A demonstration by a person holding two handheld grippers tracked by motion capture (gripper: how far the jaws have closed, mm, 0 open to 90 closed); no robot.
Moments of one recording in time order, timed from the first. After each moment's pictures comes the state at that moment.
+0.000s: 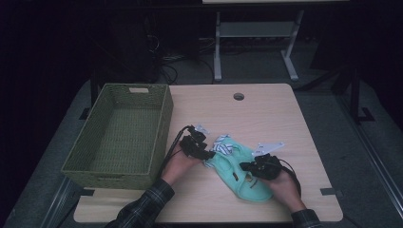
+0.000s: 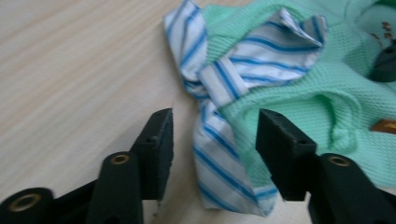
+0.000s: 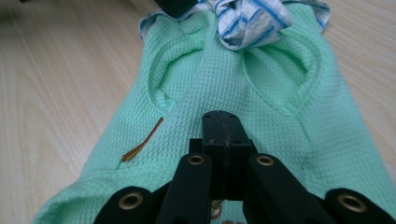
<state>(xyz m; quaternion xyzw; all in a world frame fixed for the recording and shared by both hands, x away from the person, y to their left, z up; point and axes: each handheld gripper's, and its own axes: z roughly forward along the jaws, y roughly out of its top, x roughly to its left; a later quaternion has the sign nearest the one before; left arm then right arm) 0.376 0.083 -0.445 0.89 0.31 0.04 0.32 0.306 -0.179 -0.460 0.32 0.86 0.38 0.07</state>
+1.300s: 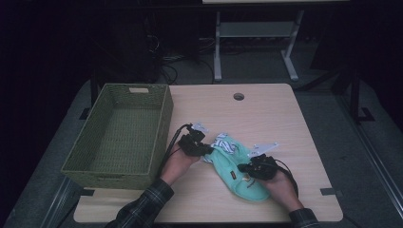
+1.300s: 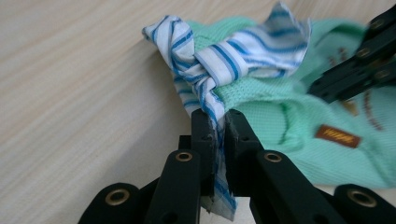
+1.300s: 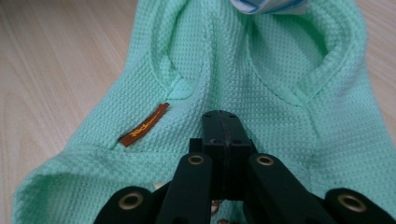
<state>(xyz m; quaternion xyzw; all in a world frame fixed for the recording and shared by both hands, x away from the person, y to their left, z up) 0.371 0.089 -0.421 0.88 0.31 0.03 0.37 0.311 -0.171 -0.469 0.32 0.87 0.36 0.07</state>
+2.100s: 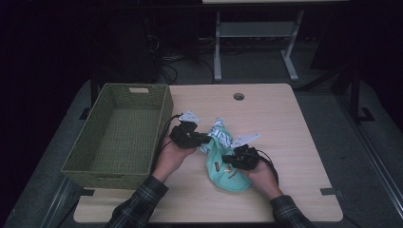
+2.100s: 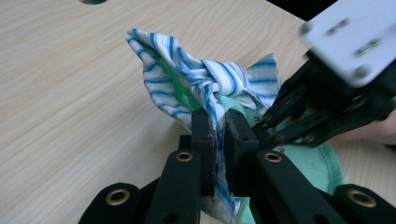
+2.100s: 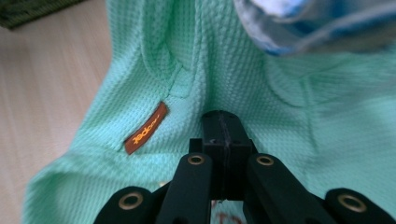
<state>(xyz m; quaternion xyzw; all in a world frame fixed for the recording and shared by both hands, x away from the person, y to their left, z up) 0.366 0.105 -0.380 0.85 0.30 0.05 0.43 0.341 -0.130 -0.463 0.30 0.86 0.40 0.06</state>
